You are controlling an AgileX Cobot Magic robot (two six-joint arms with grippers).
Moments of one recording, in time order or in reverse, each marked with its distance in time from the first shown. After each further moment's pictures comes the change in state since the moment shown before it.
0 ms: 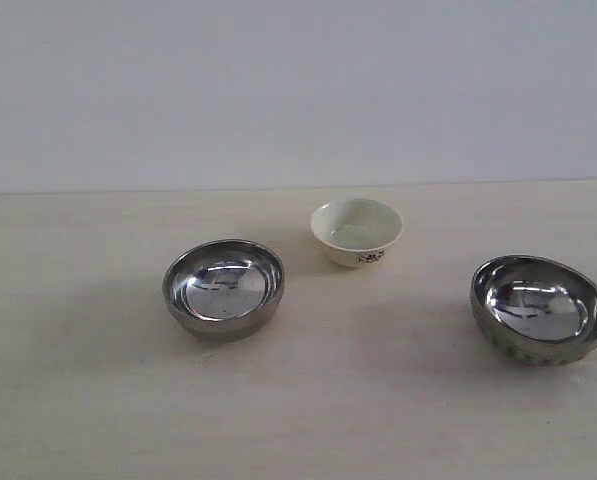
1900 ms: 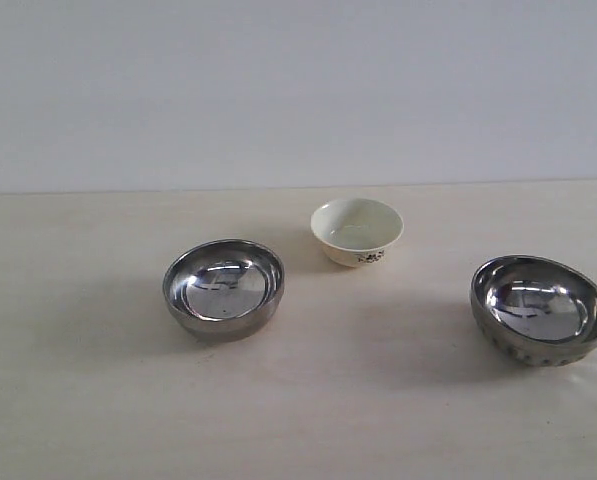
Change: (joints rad) left arm 0.000 0.119 -0.173 0.067 -0.602 -0.490; right arm 0.000 0.000 0.000 0.000 0.000 0.000
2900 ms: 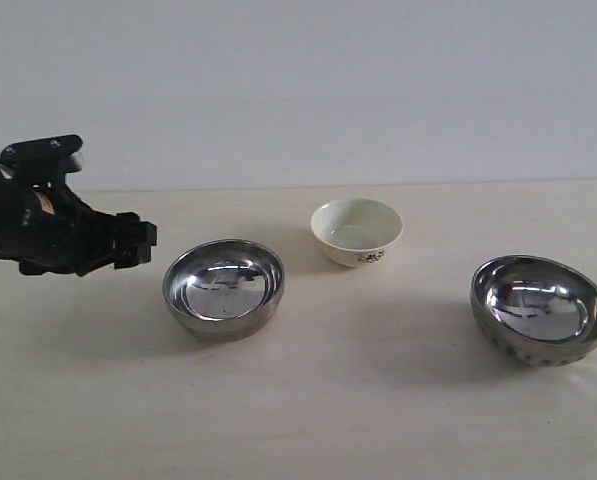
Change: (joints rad) left arm -0.275 1.655 -0.818 -0.059 0.457 0.275; right arm 0.000 0.000 0.000 0.000 0.000 0.000
